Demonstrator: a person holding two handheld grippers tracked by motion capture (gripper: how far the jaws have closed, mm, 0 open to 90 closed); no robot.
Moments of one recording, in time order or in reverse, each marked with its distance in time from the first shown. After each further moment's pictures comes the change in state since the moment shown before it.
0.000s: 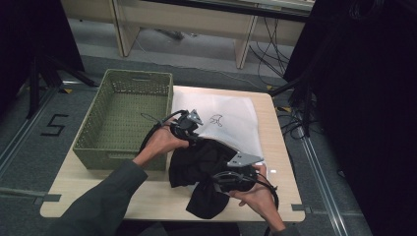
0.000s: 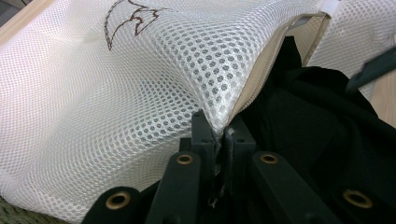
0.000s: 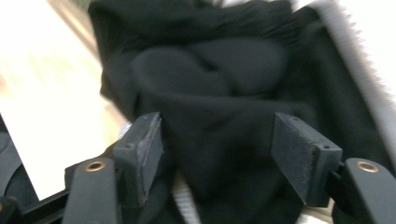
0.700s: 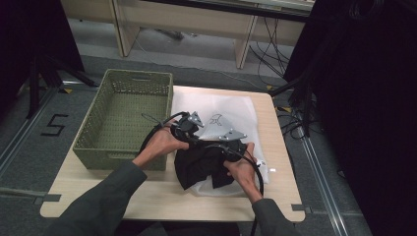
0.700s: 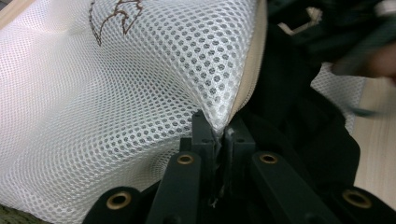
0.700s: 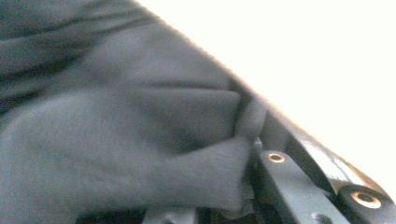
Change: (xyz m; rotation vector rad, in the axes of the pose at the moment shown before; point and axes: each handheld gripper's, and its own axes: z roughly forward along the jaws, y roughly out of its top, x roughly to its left) left arm -0.004 0.000 -0.001 0.034 -0.018 0.020; right arm -0.057 0.029 0.069 0.053 -0.283 0.017
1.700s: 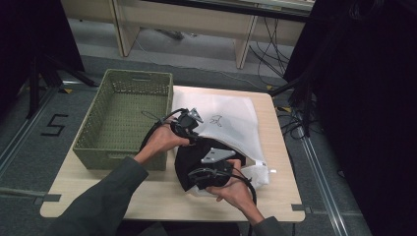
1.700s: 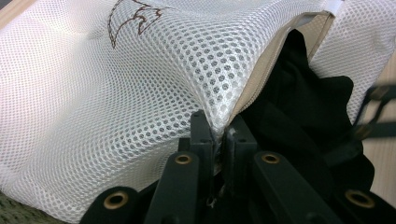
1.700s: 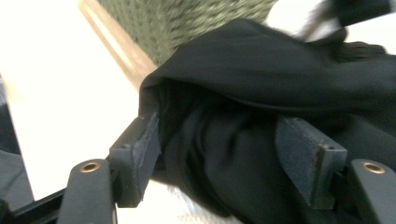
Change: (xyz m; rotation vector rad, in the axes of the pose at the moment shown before) left arm 0.009 0.004 0.000 0.013 0.001 -0.041; right arm 0.079 -0.002 -0.041 -0.053 0.357 -0.057
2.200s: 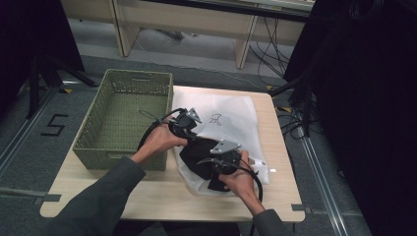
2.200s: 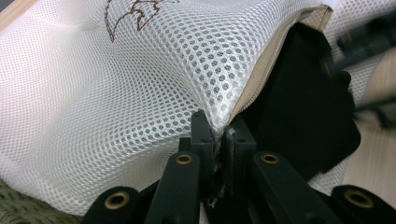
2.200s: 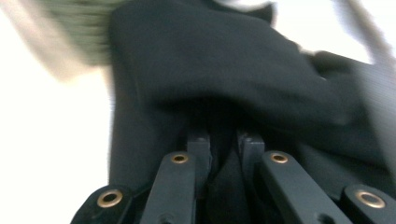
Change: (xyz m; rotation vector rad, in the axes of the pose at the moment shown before) left arm 0.000 -0.001 -0.010 0.008 0.005 0.021; right arm -0.044 -0.003 -0.009 0.064 -0.216 -0.023
